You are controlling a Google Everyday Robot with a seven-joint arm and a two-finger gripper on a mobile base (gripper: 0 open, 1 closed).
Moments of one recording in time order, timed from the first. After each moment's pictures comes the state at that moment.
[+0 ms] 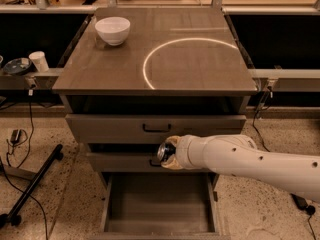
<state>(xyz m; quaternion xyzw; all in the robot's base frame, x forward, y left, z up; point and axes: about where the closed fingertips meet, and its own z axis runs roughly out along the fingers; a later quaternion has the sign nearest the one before) 0.540 -0.040 0.615 -0.62 0.68 0.02 0.39</state>
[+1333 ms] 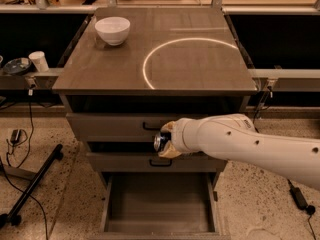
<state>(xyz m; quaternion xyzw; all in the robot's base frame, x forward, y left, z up) 0.562 -0.031 0.667 -0.64 0.66 -0.01 0.39</state>
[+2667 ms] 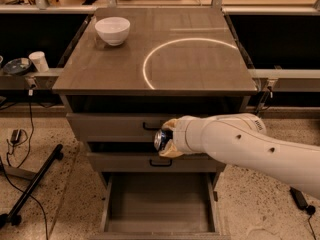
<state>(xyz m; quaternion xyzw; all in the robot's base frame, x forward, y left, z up) 0.541 -0.030 0.707 -0.63 0.66 -0.03 0.40</state>
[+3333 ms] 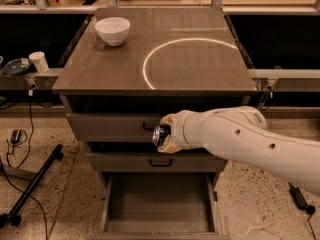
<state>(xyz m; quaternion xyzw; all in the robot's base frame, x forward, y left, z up) 0.543 -0.026 0.727 -0.64 0.65 -0.04 0.41</state>
